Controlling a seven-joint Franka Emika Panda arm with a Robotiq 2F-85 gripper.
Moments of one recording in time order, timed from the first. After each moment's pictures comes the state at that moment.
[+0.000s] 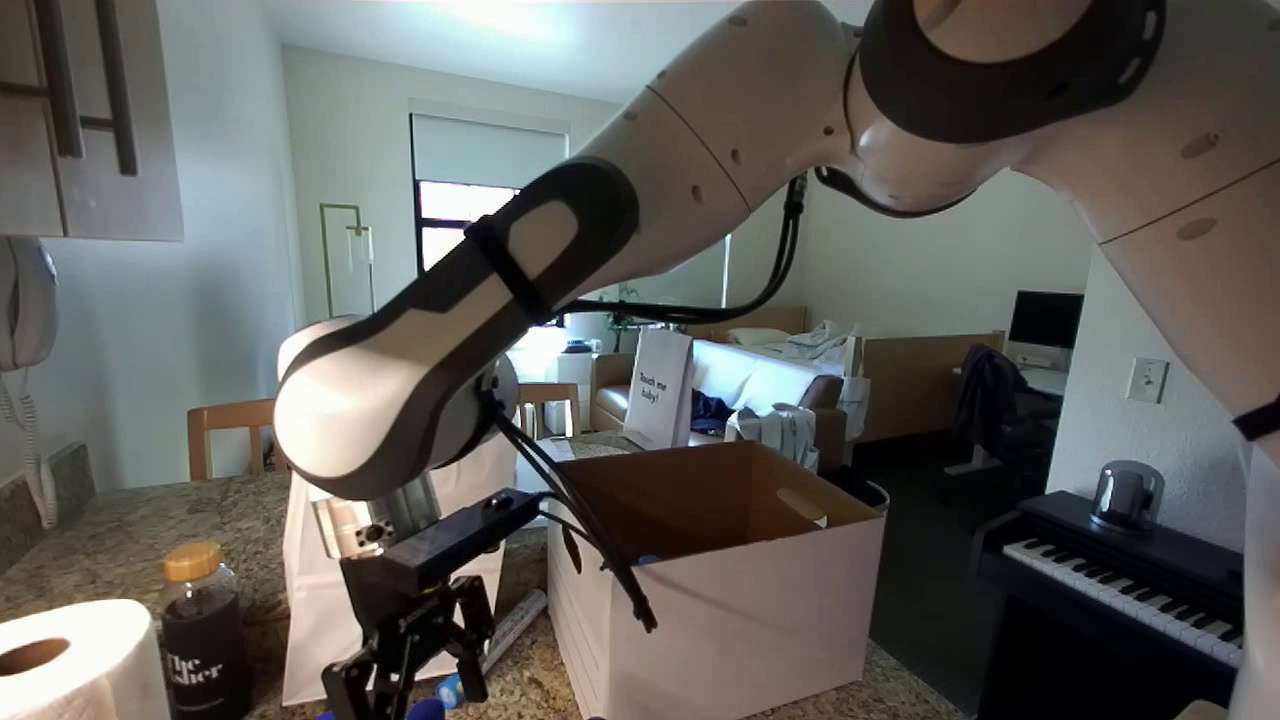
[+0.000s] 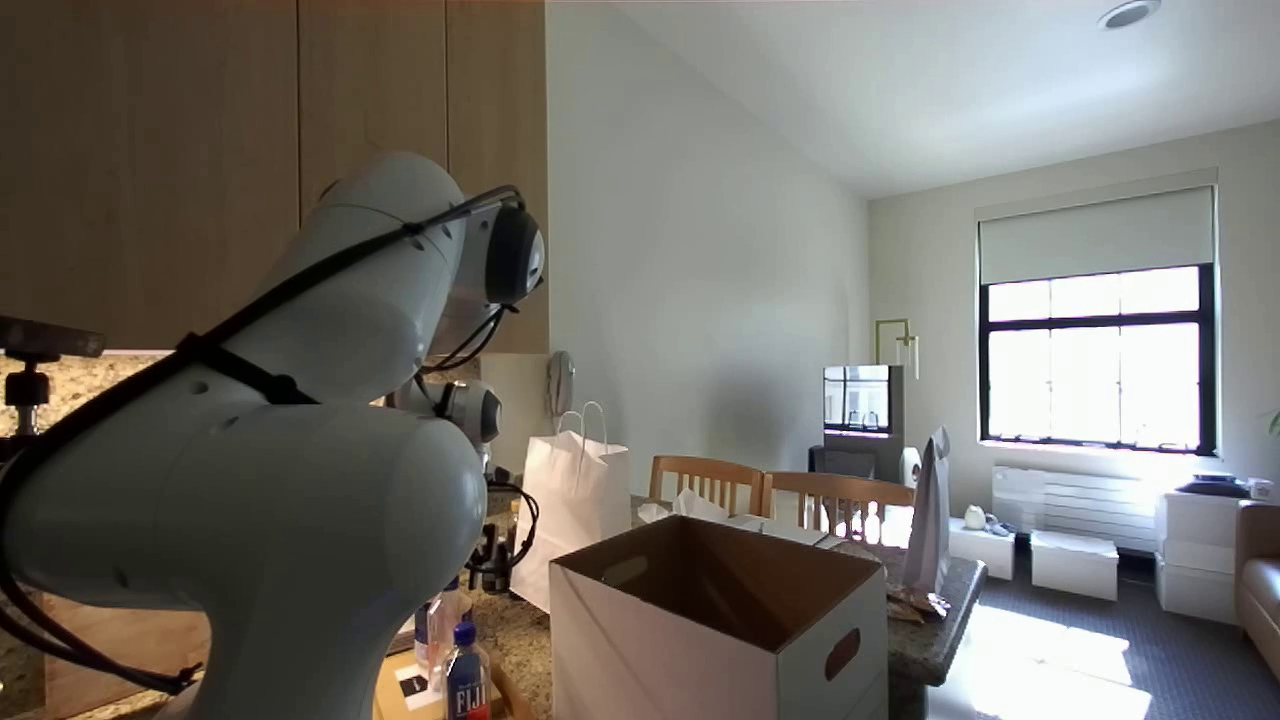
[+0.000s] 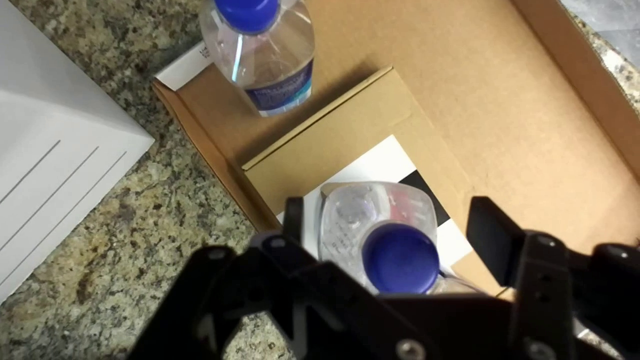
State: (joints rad) arm 0.52 0.62 0.32 -1.74 -0.12 2.01 0.25
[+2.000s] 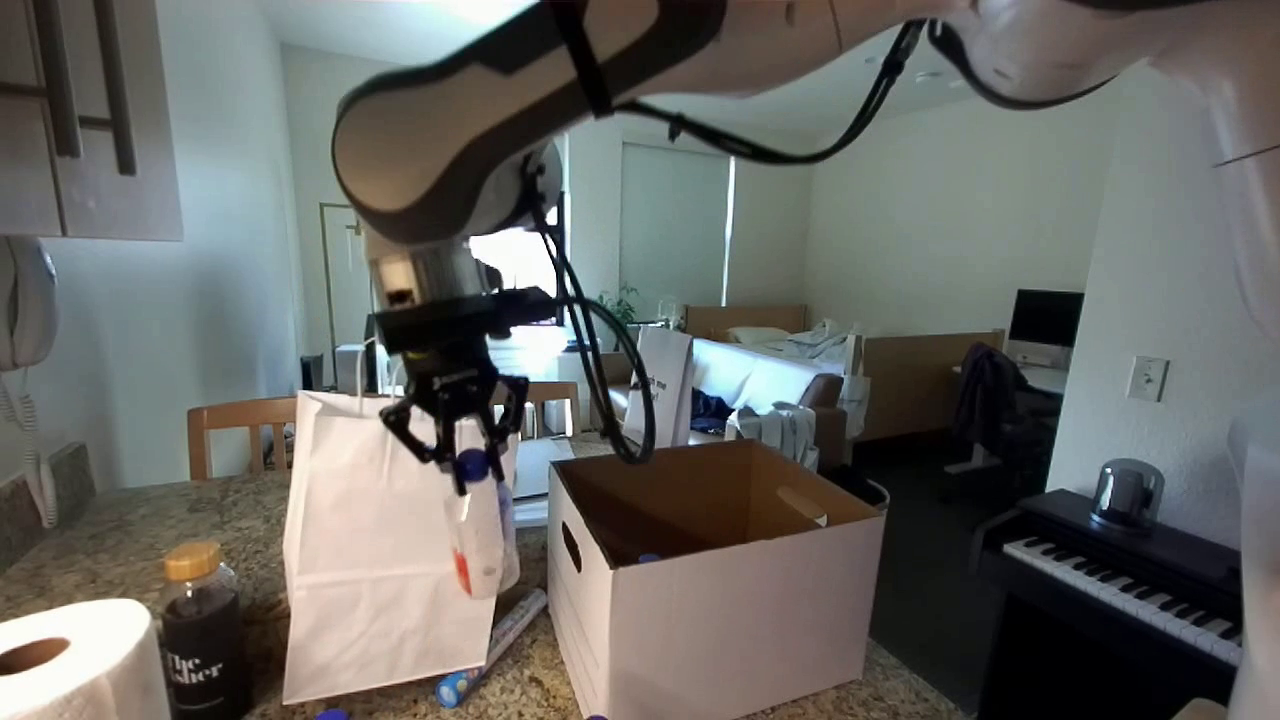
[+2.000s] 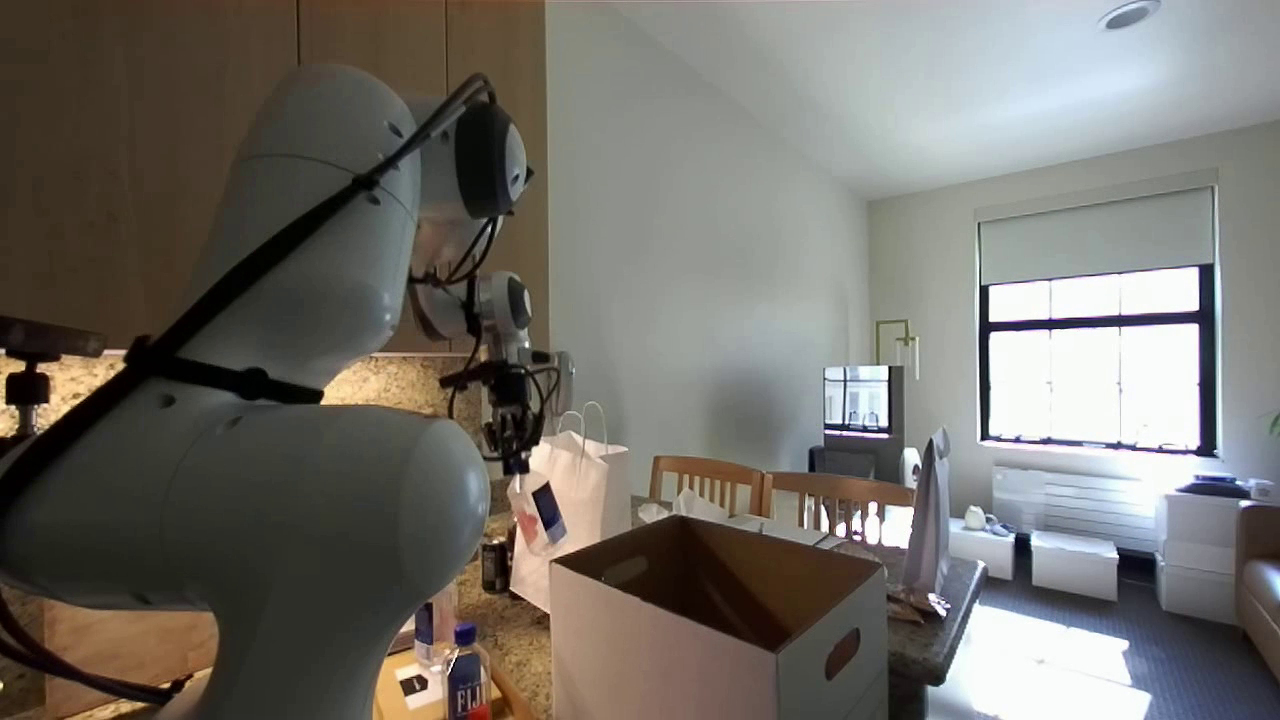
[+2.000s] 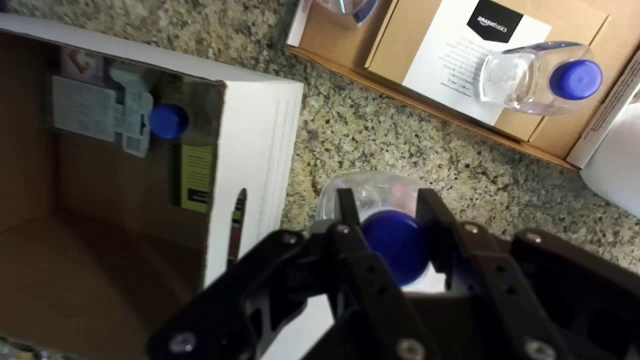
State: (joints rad) arm 0.58 0.33 0.13 -1.67 -0.16 1.85 0.70
